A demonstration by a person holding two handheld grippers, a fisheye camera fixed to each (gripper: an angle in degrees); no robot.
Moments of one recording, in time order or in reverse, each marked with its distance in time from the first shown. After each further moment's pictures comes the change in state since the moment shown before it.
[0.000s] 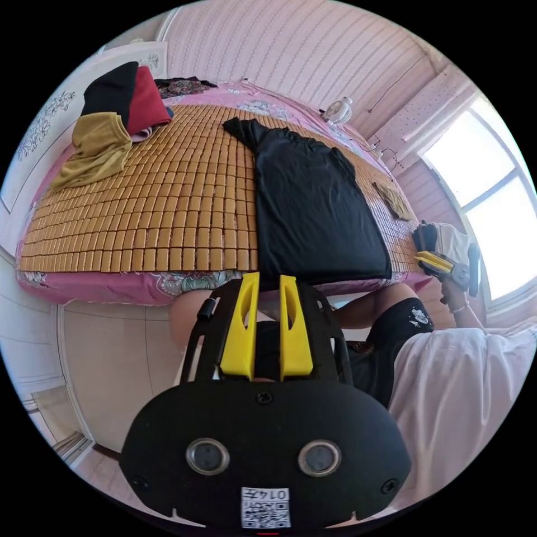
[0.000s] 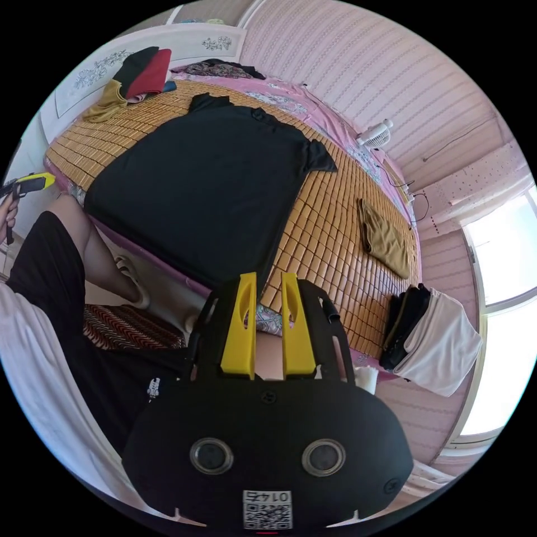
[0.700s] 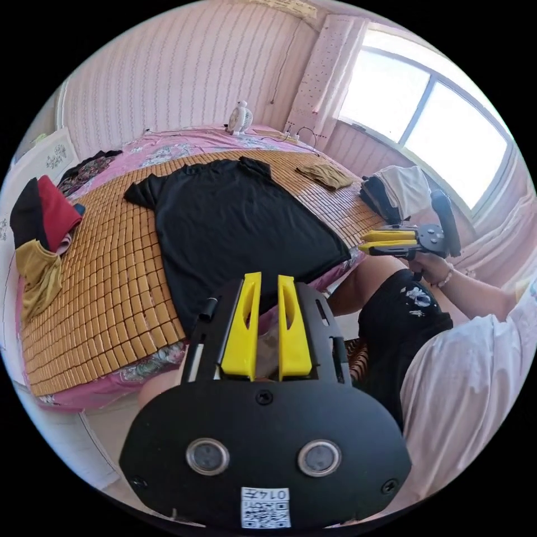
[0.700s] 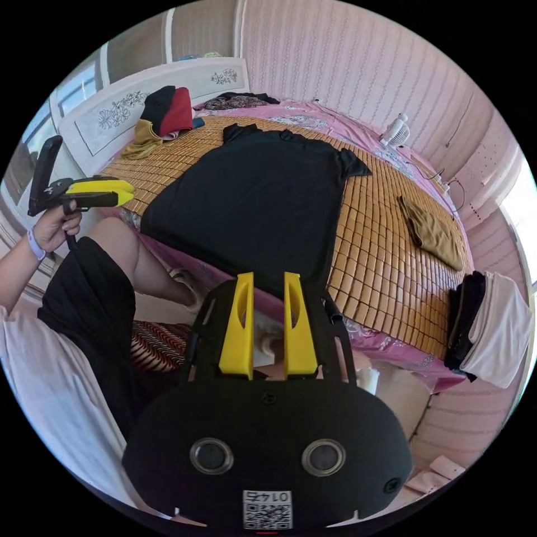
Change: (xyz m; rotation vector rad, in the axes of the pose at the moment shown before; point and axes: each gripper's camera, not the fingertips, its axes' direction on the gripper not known) left arm 0.128 -0.024 0.057 0.092 0.062 0.445; right arm -0.010 0.053 0.000 0.139 -0.287 0.074
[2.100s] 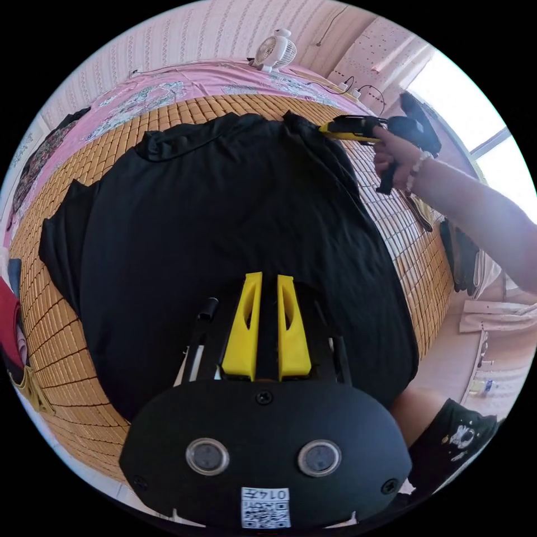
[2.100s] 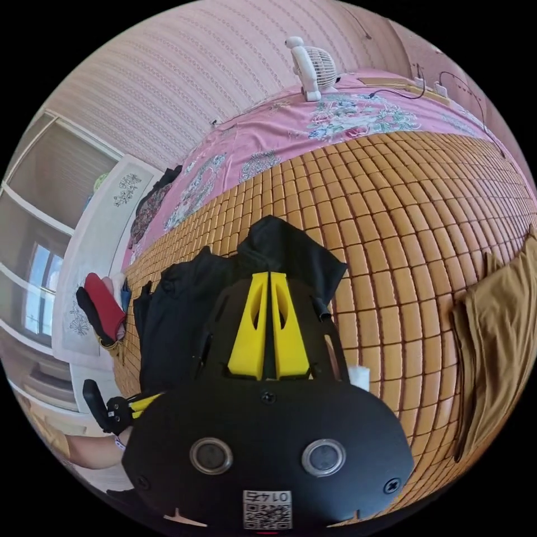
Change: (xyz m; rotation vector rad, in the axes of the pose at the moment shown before) left arm -0.115 -0.378 0.330 -0.317 -0.003 -0.138; right arm 0.460 -0.302 0.268 0.067 -0.349 0.598
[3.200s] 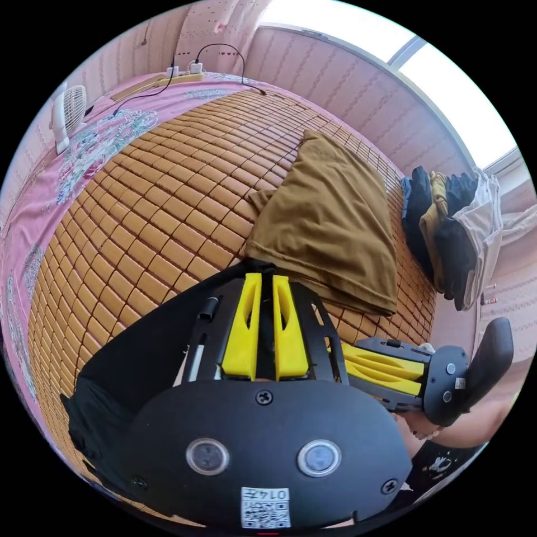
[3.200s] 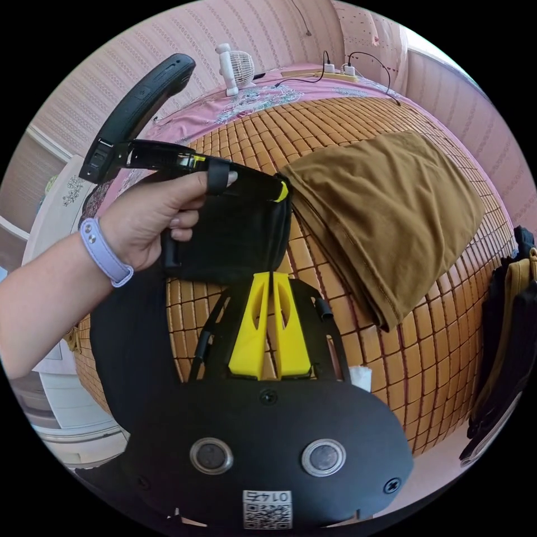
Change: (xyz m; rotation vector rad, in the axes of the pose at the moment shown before) left arm 0.220 -0.287 0.082 -0.112 0.136 0.539; right arm 0.070 0.080 -0.054 -0.028 0.290 0.126
